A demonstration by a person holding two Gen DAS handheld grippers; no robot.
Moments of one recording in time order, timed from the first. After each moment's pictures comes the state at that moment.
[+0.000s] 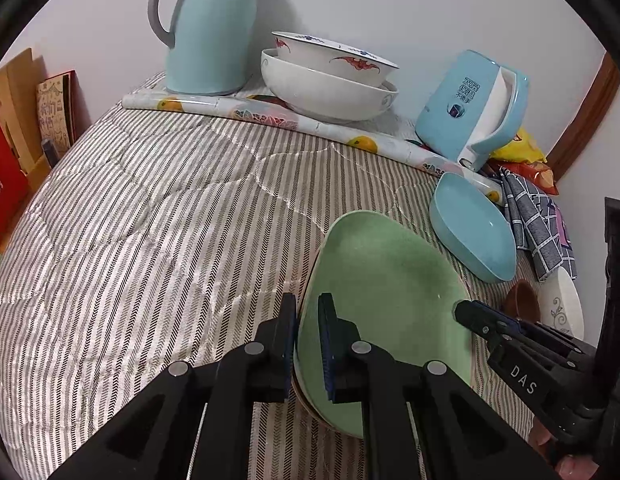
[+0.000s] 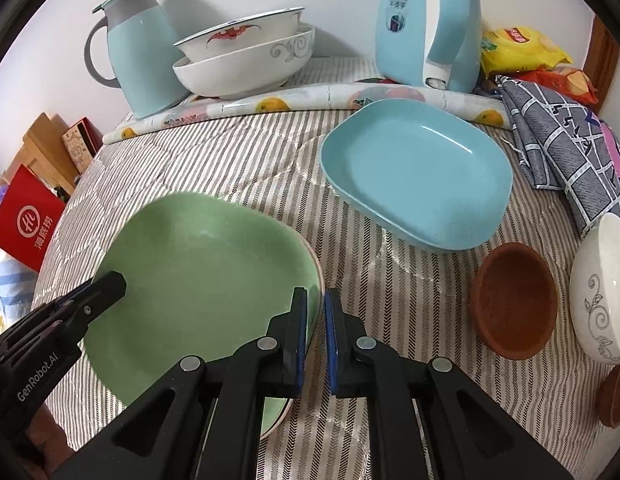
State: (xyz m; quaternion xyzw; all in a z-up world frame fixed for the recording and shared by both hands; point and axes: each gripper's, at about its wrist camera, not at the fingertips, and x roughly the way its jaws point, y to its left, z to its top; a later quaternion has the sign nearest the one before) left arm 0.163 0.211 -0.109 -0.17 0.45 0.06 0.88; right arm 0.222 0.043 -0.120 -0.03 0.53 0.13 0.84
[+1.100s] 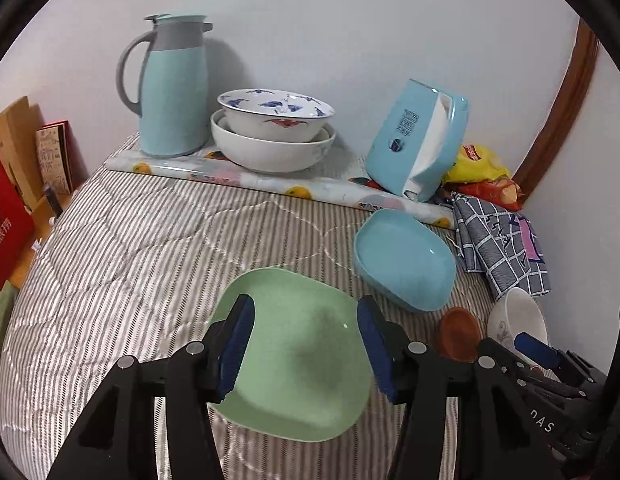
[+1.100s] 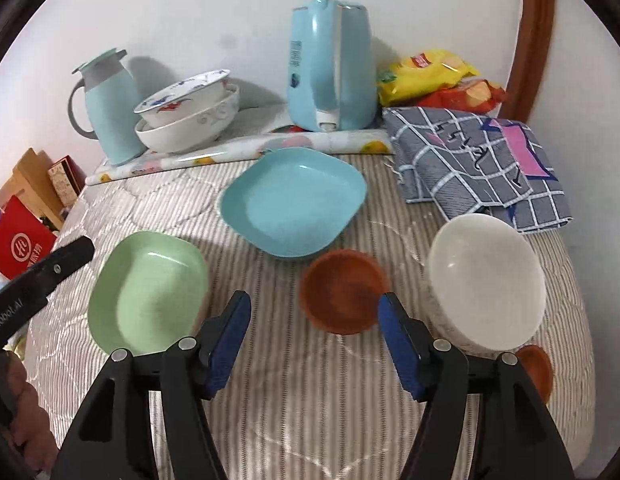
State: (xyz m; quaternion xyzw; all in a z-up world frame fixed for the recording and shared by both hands) left arm 0.169 0.142 -0.035 -0.13 0.41 0.06 0.90; right arm 0.199 -0.057 -0.051 -0.02 0.49 0.08 0.87
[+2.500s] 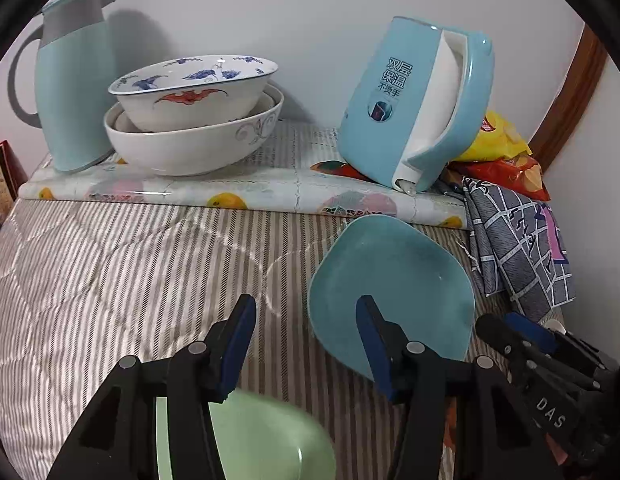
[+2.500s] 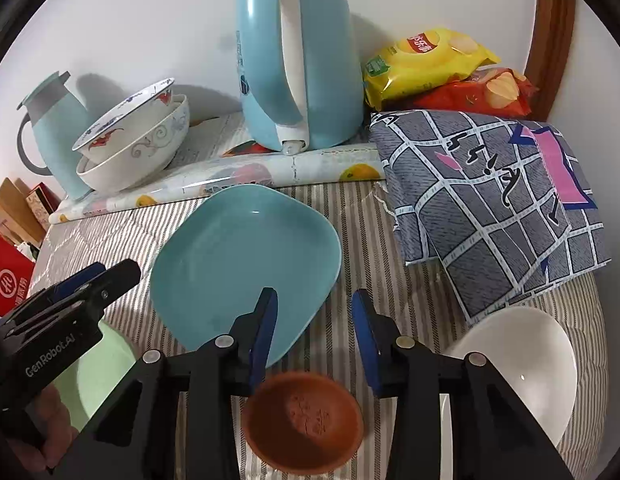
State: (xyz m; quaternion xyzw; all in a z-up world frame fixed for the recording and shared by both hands) left arm 0.297 0.108 -0.087 -0.11 0.46 0.02 0.88; right arm 0.311 -0.072 -0.090 0.01 0.51 0.07 0.86
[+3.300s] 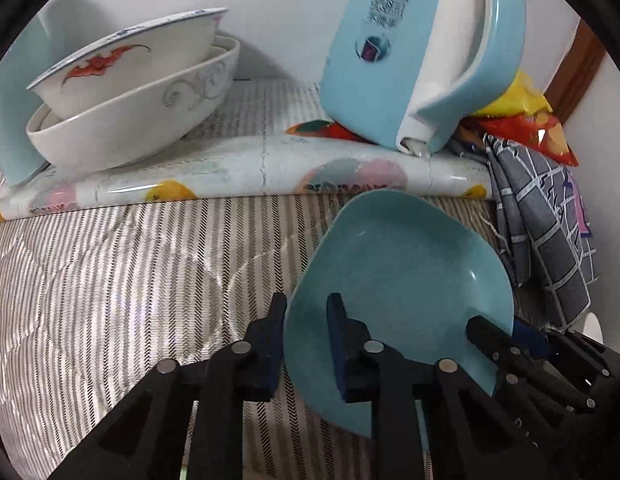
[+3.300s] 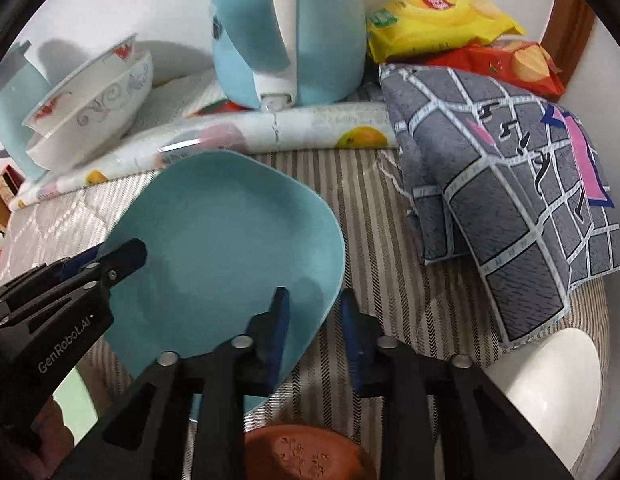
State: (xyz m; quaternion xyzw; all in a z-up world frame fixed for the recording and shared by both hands) left arm 0.348 0.088 -0.134 -0.07 0.51 0.00 0.85; right arm 0.338 -0.056 -0.143 -0.03 0.56 0.03 0.83
